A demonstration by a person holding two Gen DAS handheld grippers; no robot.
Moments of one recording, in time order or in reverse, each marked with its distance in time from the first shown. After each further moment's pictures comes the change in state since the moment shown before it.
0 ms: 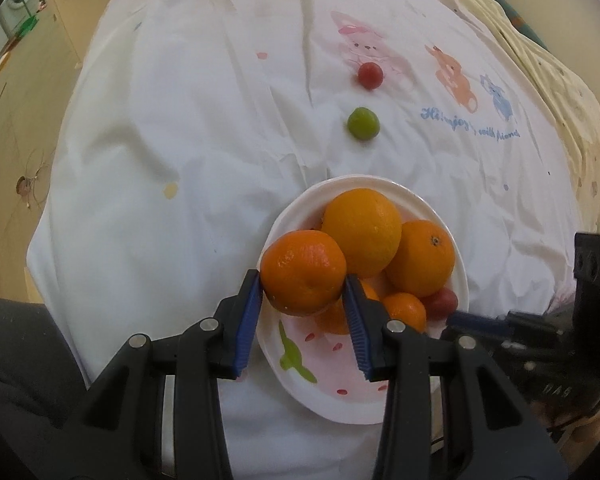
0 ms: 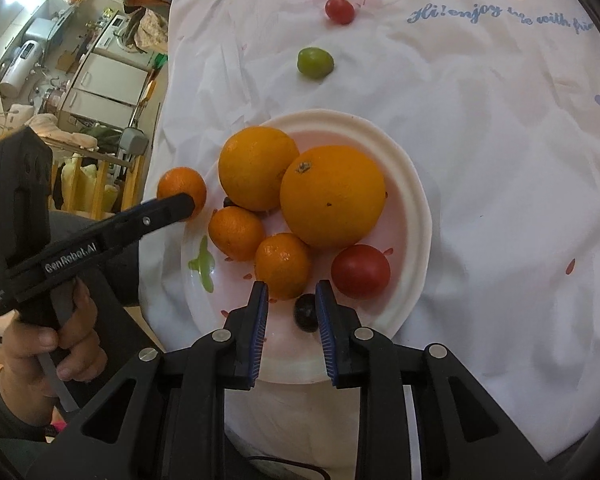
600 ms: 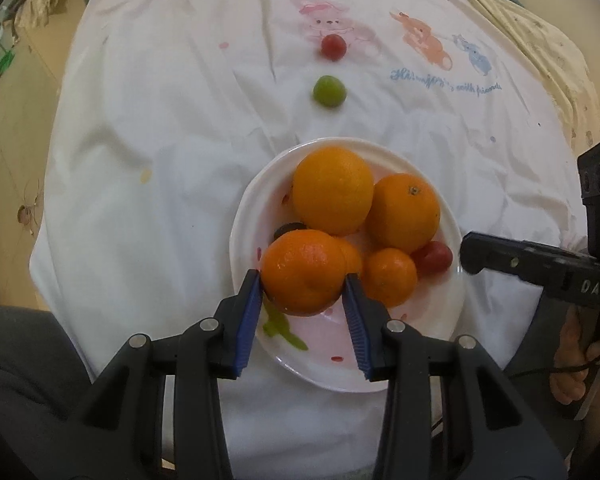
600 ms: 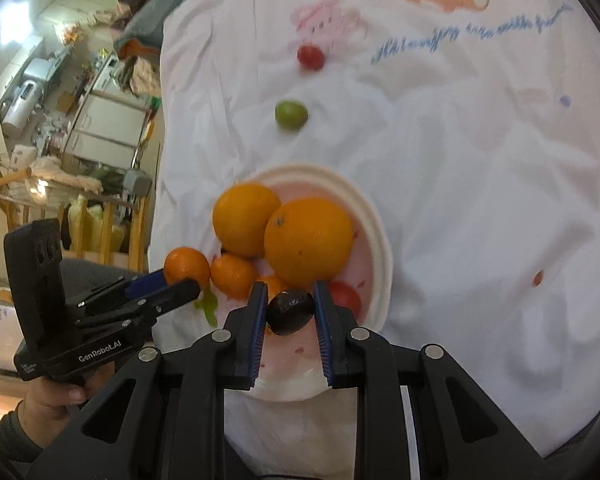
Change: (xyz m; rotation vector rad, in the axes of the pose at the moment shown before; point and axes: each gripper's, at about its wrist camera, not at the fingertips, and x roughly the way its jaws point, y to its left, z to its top) left arm 0.000 -0.025 -0.018 0.132 0.035 0.023; right arm -0.012 -0.010 0.006 0.056 -0.069 0.000
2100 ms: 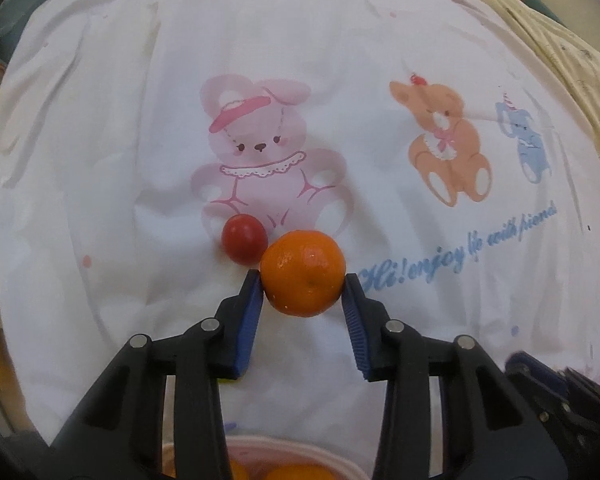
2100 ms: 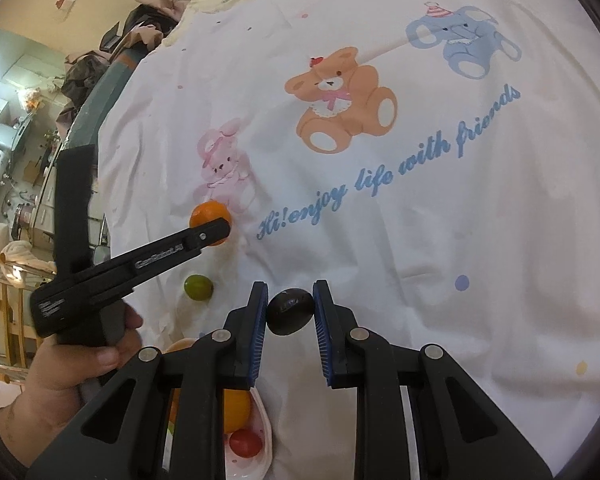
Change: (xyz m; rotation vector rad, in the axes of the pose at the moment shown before) left arm 0.081 -0.095 0.206 -0.023 -0.040 0.115; right arm -0.065 -0.088 0.118 0.141 -0.213 -0.090
